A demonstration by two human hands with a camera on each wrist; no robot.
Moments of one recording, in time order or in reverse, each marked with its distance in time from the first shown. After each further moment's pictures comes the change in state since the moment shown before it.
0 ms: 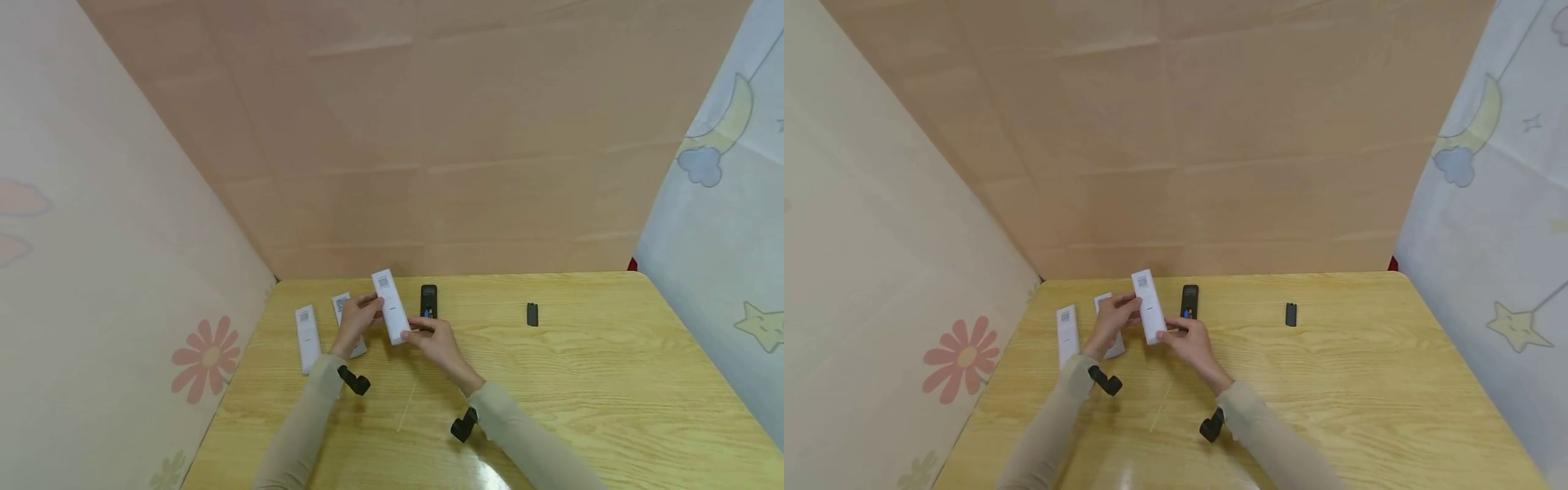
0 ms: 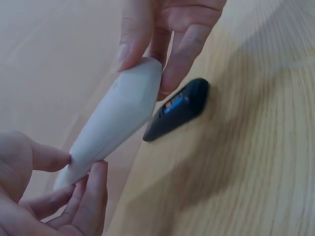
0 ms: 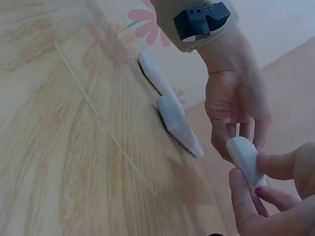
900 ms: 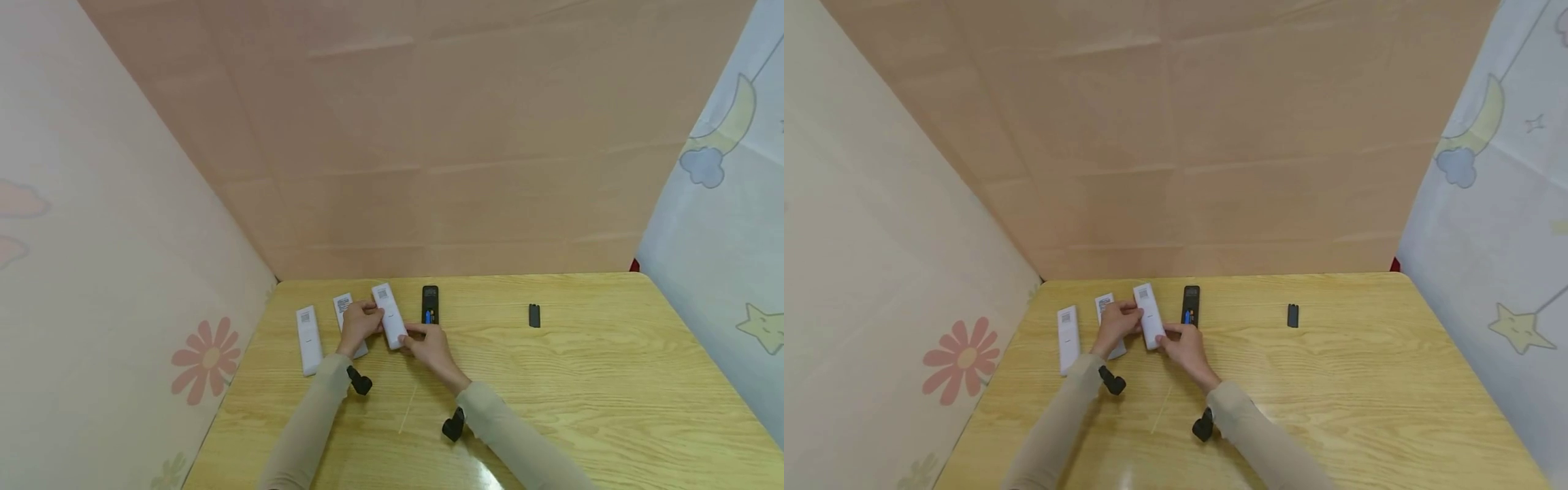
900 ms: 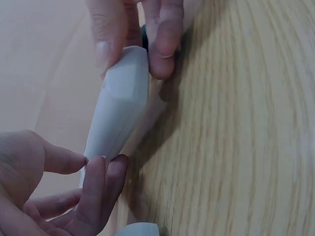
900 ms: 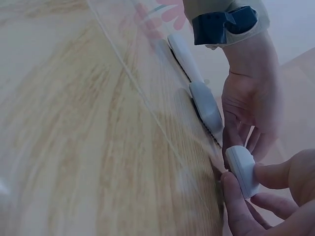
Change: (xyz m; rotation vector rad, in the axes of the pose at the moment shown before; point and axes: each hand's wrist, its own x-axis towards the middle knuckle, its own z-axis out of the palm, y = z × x) left_hand 0.015 -0.026 0.002 0.274 0.100 0.004; right_hand 0.013 0.020 0.019 -0.034 0.006 0.063
